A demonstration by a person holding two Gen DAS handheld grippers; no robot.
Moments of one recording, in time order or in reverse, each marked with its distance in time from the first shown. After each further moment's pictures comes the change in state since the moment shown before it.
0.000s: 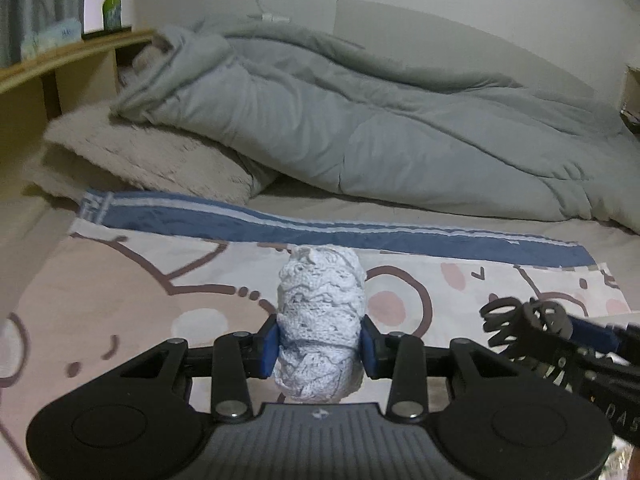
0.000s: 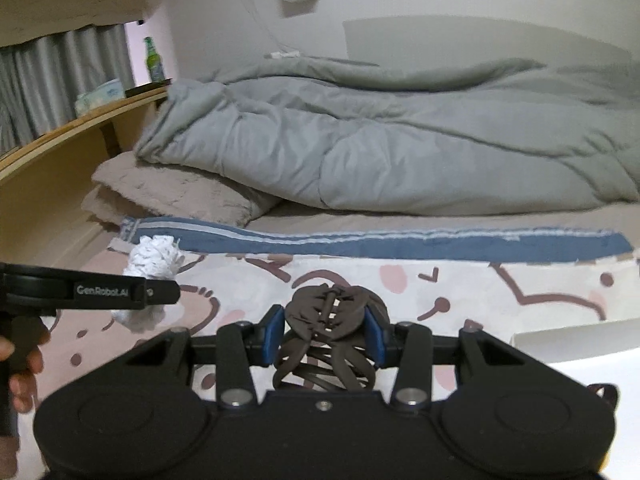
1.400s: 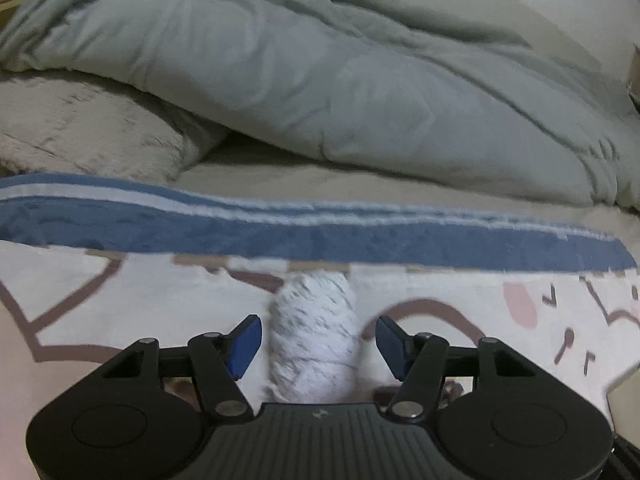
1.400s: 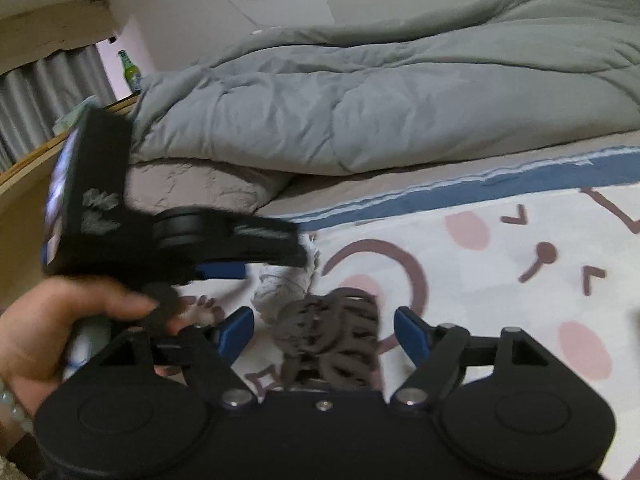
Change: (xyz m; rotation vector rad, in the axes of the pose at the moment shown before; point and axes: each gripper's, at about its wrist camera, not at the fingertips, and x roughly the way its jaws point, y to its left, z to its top) left arm 0.201 0.001 0.028 0.025 0.119 -0.110; right arm 0.120 0.015 -0.035 0.179 0.002 0.073
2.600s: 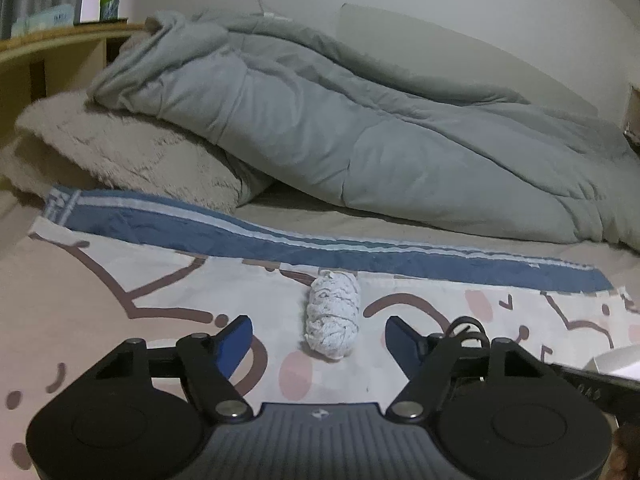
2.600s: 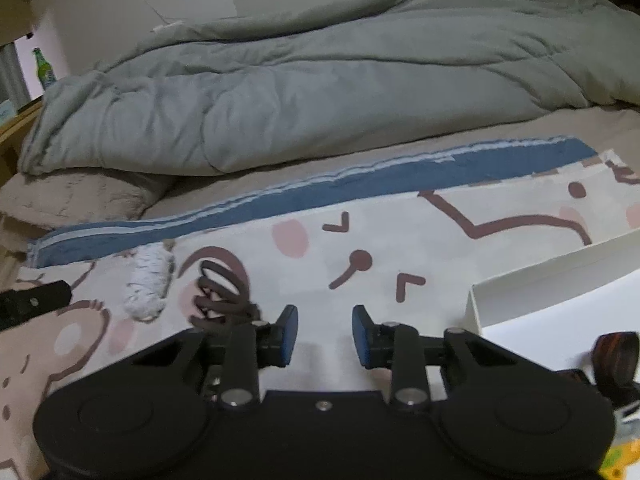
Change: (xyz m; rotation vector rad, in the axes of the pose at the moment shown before) left arm -0.110 0.003 -0.040 -0.065 -0.183 0.059; right arm -0.037 -0.075 0.024 0.066 0.082 -0.275
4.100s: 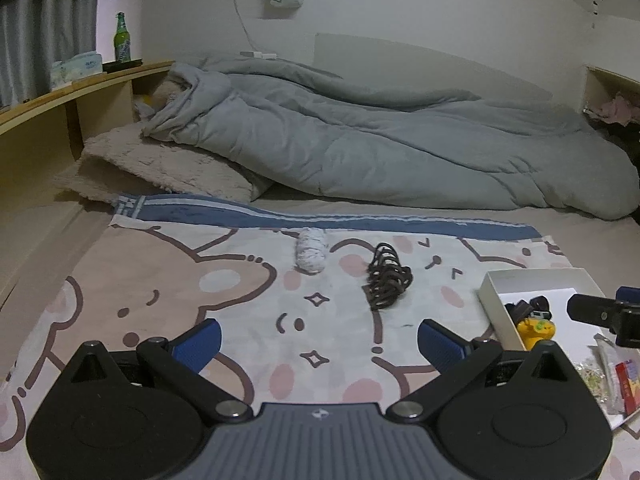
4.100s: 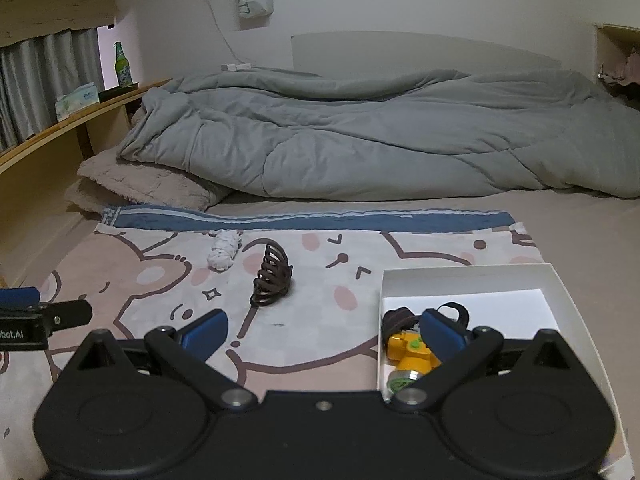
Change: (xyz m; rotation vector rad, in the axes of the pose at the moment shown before) left arm -0.228 -0.031 -0.063 0.083 -0.016 0.022; right arm -0.254 -0.005 -0.039 -0.201 -0.103 0.020
